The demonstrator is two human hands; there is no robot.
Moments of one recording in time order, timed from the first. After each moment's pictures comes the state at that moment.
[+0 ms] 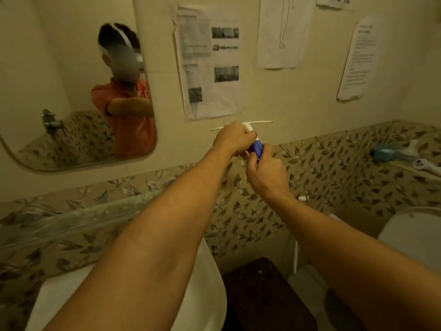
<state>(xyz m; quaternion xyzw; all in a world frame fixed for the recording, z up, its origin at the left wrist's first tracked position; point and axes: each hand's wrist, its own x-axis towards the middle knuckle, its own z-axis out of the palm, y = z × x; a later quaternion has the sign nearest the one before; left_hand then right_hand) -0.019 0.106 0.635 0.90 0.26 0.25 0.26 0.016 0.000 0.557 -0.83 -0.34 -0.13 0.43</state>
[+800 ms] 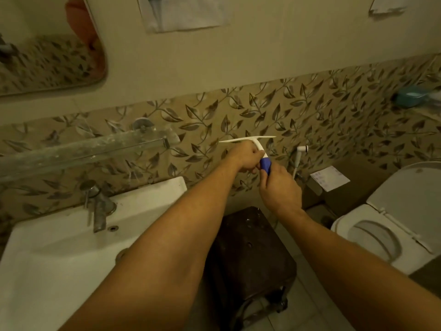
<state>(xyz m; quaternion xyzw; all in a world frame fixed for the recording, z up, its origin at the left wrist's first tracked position) 0.058 0.074 0.419 0.87 0.27 0.05 0.41 0.084 -0.064 0.364 -0.91 -0.33 -0.07 0.25</state>
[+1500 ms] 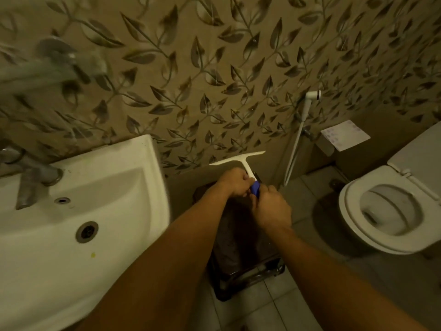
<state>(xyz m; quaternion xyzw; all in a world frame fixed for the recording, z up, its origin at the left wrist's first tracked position) 0.090 0.033 0.184 0.81 0.36 -0.10 0.45 0.121 -0.105 0.160 -0.93 -0.32 0.11 0.17</state>
